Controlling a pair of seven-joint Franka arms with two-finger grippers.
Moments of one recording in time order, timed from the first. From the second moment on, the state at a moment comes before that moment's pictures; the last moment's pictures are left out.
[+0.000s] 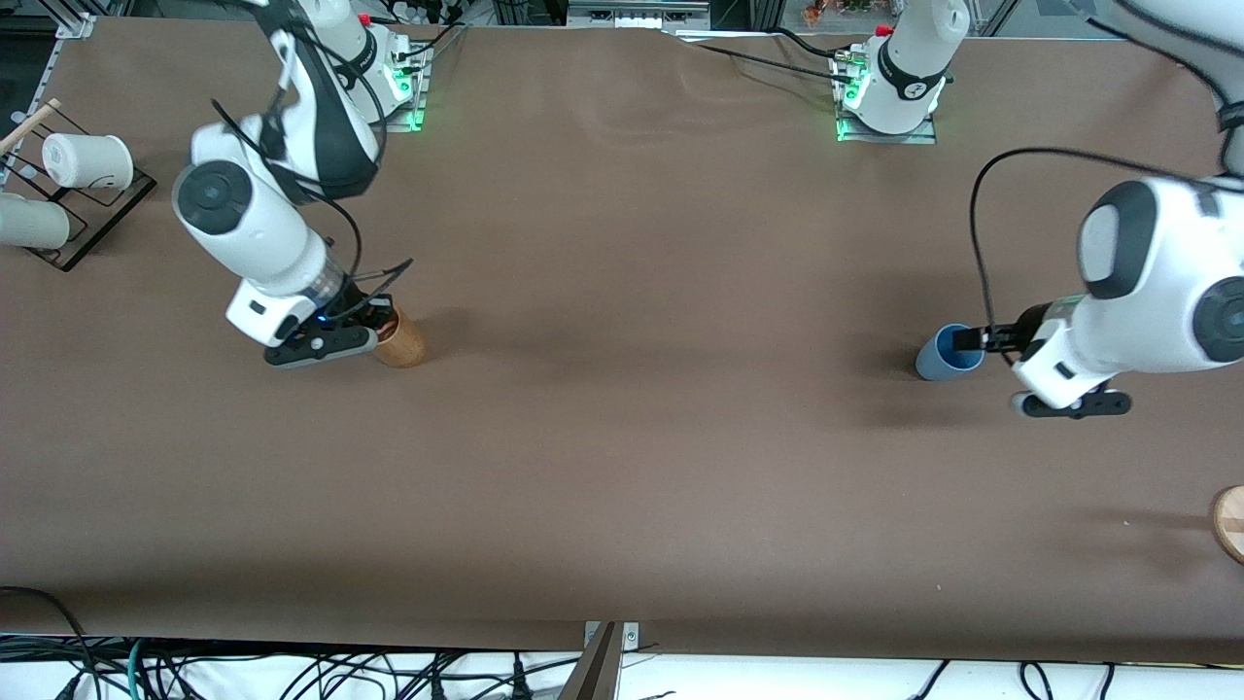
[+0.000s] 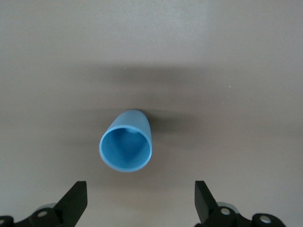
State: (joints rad) left arm -0.09 0.38 0.08 -1.67 -0.04 1.78 -0.05; right arm 0.27 0.17 0.01 -1.95 -0.03 2.15 0.04
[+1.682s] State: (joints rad) left arm -0.14 0.26 0.08 -2.21 0.04 2.40 -0.05; right arm 0.27 0.09 0.02 -1.57 -0.03 1.65 0.02
